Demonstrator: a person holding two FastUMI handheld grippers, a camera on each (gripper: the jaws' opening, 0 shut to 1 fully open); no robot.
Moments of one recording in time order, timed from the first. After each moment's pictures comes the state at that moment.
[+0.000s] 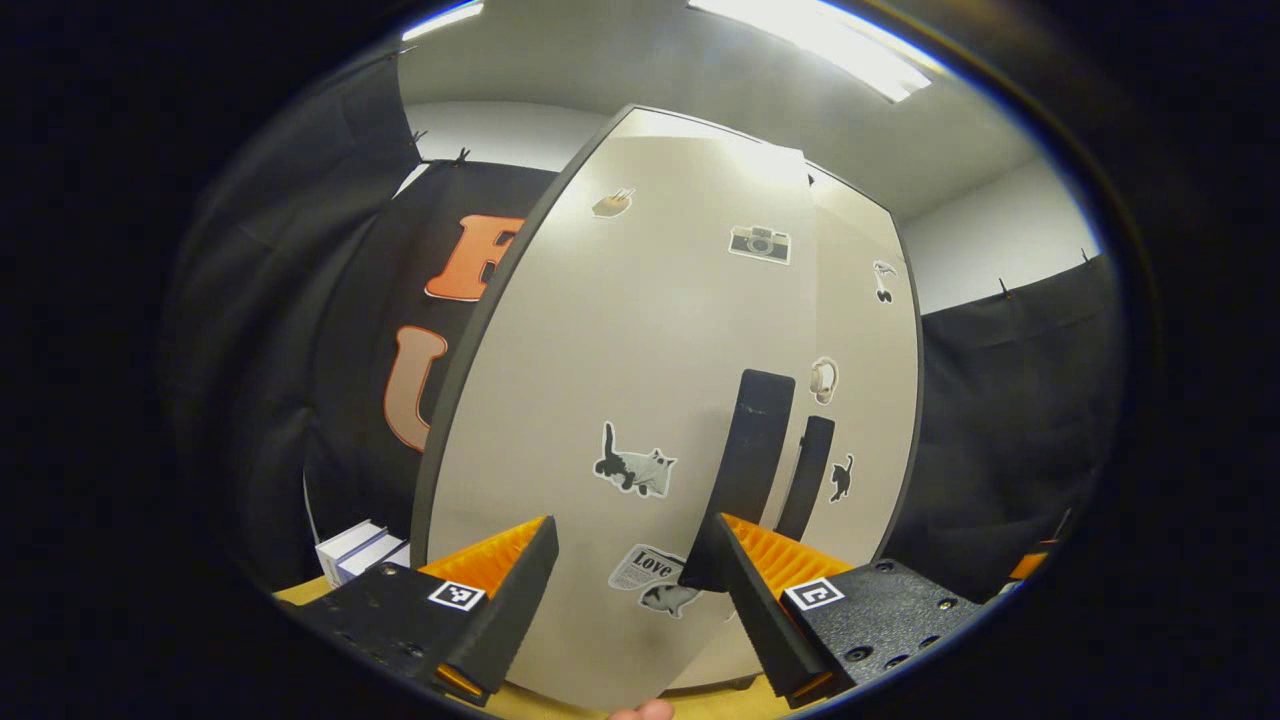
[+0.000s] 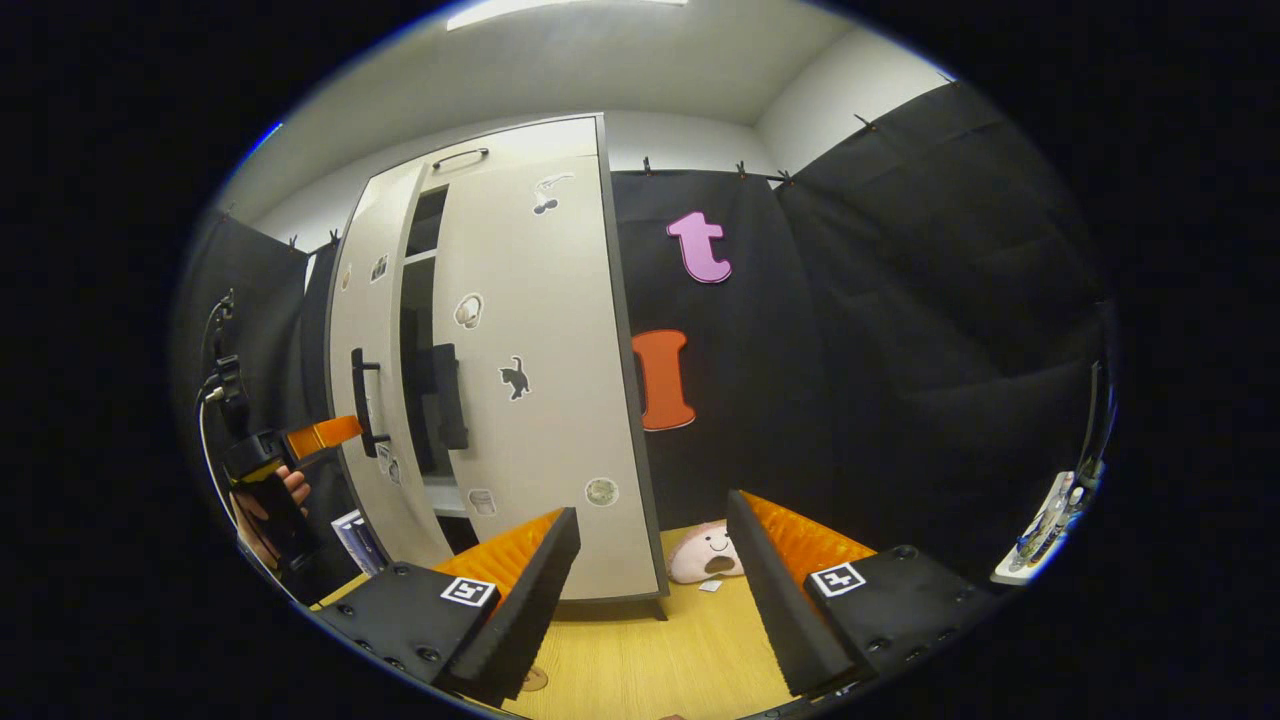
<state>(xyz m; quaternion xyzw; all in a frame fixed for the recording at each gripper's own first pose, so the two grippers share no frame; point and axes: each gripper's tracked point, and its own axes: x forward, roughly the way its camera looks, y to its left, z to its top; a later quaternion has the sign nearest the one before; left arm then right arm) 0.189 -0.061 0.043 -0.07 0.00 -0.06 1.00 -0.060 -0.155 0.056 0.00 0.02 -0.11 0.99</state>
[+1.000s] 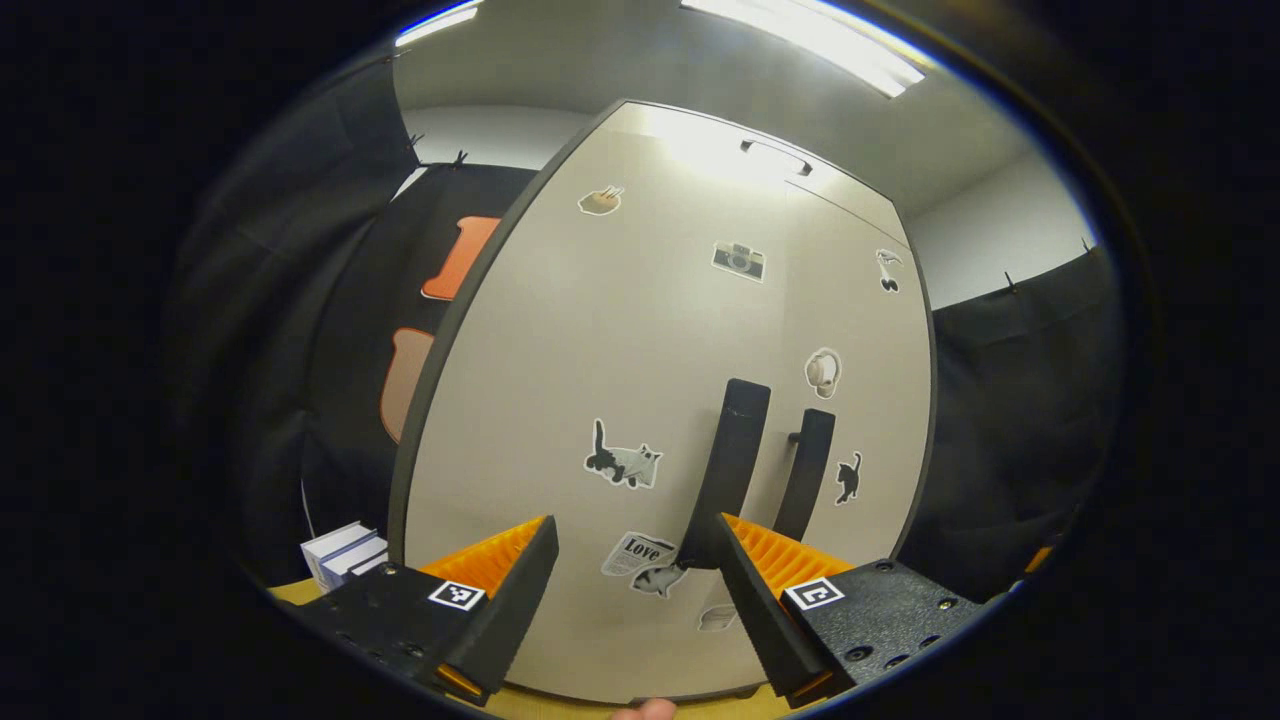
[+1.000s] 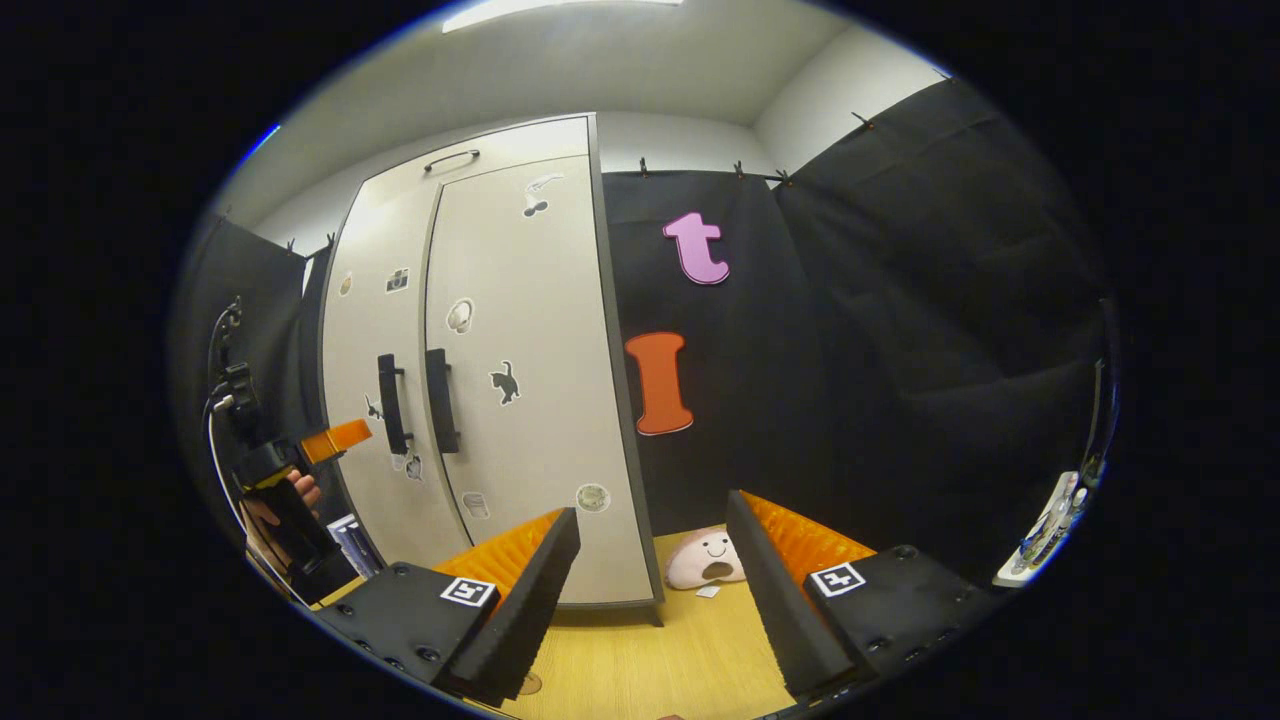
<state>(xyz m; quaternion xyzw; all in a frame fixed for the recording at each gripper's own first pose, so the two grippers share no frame) 0.180 -0.073 0.038 -0.07 -0.01 -0.05 1.00 -0.051 -0.158 0.060 0.01 0.02 -0.09 1.00</state>
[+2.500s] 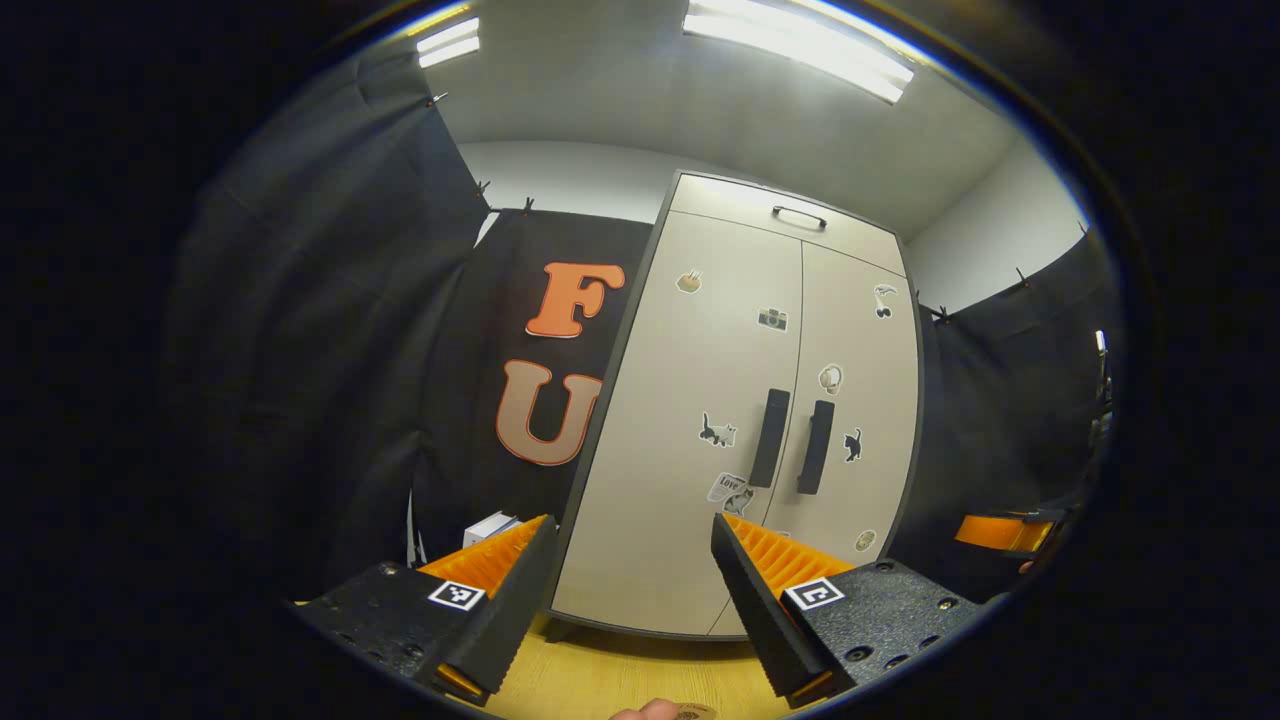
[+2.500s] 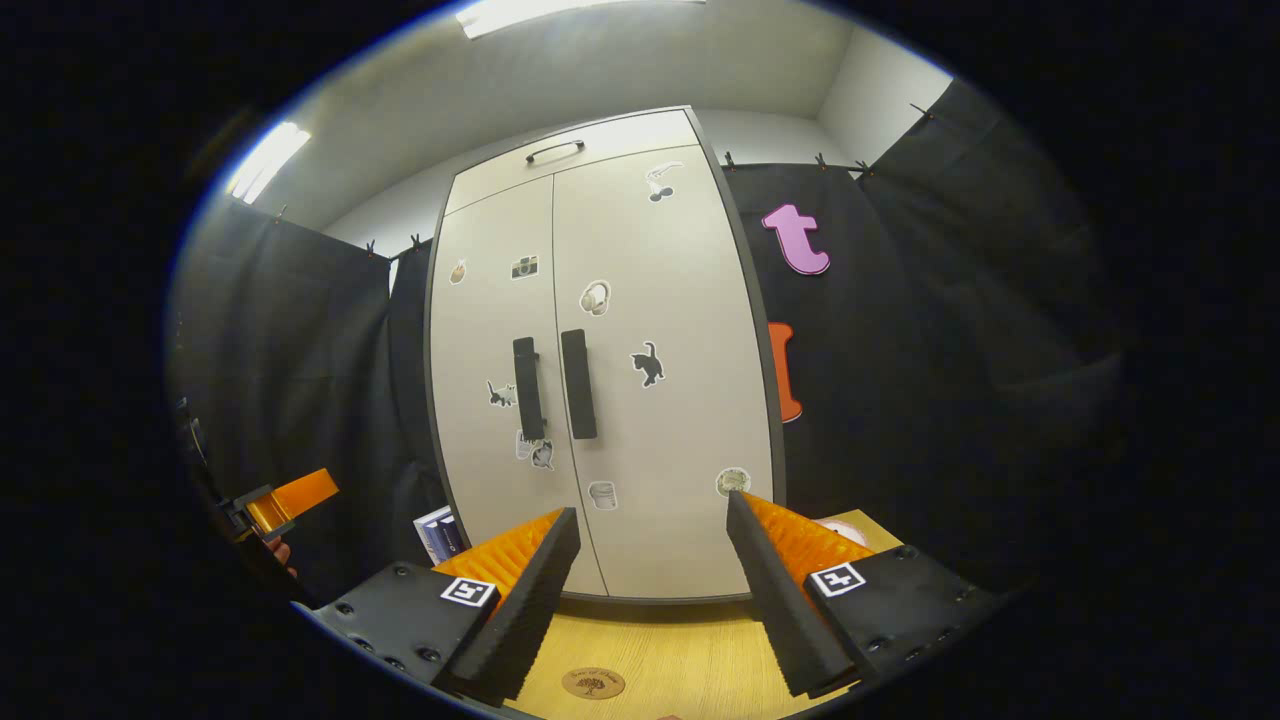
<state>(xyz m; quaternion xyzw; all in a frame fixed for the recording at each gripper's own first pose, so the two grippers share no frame) -0.017 0.012 0.043 -0.05 -0.03 0.04 1.00 -0.044 -0.048 0.035 0.01 0.02 0.03 1.00</state>
